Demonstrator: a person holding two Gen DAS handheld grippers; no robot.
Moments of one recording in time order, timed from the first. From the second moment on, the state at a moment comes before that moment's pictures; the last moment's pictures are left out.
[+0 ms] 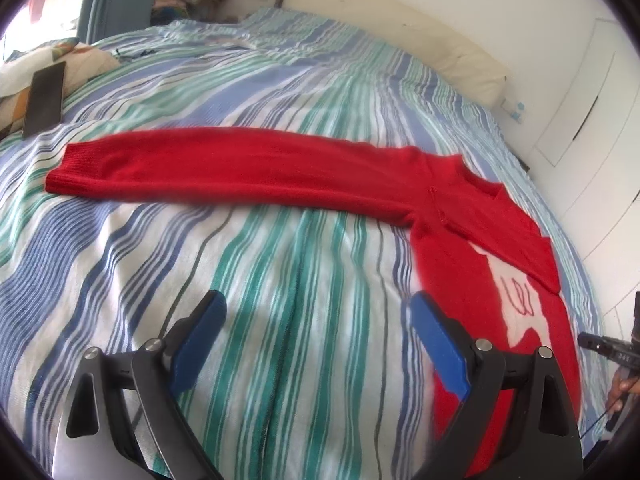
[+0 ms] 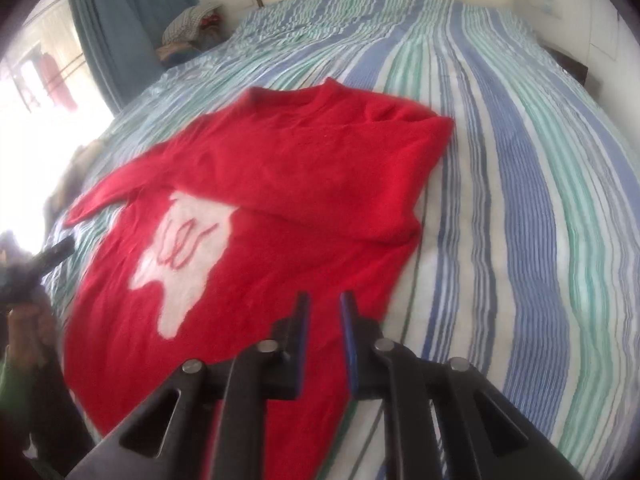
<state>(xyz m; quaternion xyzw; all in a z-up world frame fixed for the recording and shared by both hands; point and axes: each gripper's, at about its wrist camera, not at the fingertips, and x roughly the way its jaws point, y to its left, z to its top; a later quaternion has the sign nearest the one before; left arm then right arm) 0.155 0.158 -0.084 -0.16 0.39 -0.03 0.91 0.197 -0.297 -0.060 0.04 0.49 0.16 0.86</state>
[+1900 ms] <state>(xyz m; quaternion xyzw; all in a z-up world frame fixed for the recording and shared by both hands) 0.252 0.337 -0.082 -0.15 0.51 0.06 0.84 0.011 -0.226 -0.098 0.02 0.40 0.14 0.90</state>
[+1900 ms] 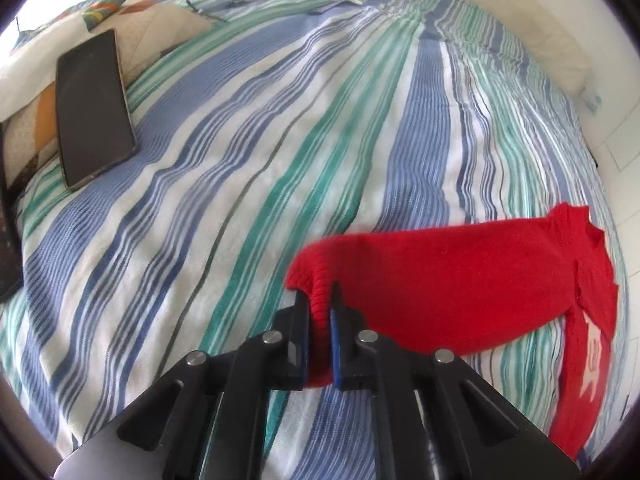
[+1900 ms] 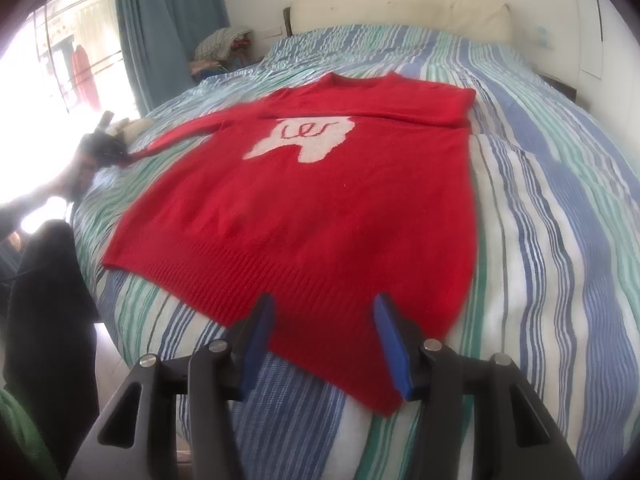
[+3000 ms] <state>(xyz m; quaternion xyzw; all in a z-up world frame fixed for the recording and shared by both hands) 0.311 -0.027 0.008 0.12 0.45 -0.21 0.86 0.001 -0.252 -0.076 0.06 0.36 0.14 0.92</state>
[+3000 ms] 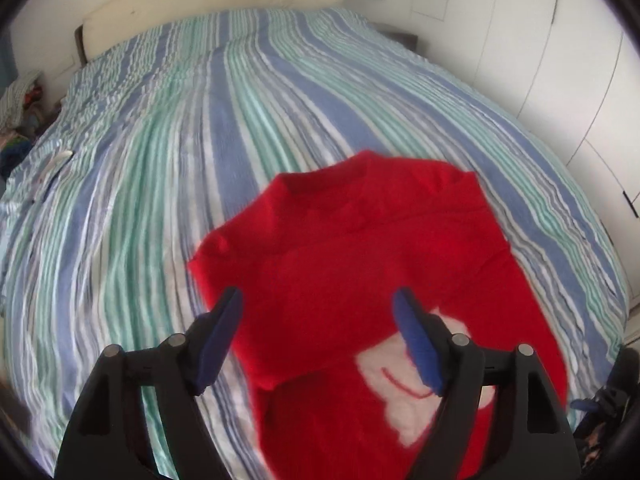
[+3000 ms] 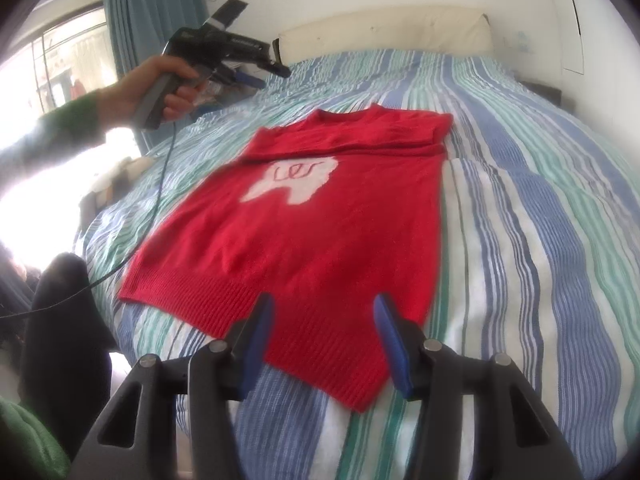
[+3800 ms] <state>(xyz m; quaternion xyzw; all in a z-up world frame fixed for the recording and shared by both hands) 0.274 0.053 -0.103 0.11 0.41 -0.08 0.90 0.016 -0.251 -0.091 0.07 0.38 0.13 0.91</state>
